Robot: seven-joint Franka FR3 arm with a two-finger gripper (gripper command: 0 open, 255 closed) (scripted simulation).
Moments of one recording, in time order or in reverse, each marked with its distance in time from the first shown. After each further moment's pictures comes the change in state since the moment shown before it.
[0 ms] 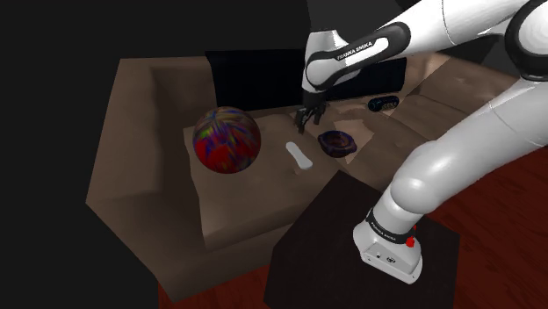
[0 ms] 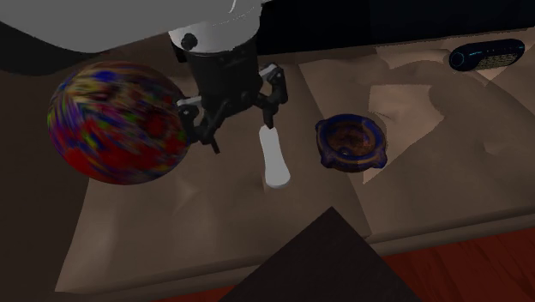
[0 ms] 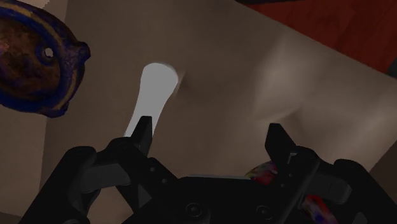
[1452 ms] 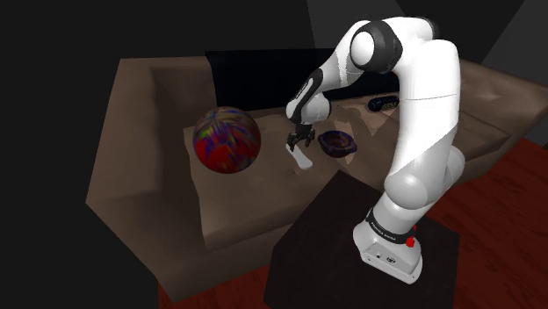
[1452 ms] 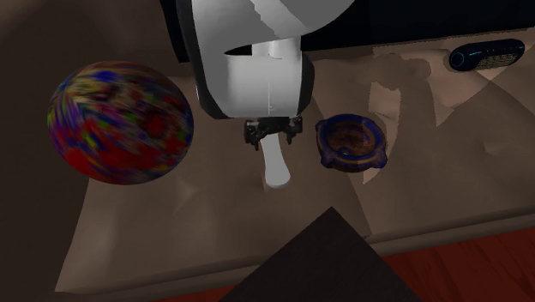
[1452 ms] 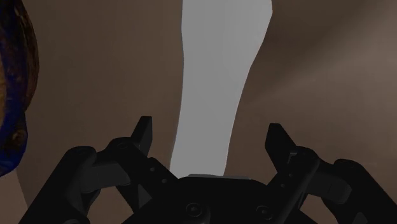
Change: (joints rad) arm -0.170 0.809 -0.036 0.323 0.331 0.485 -0.198
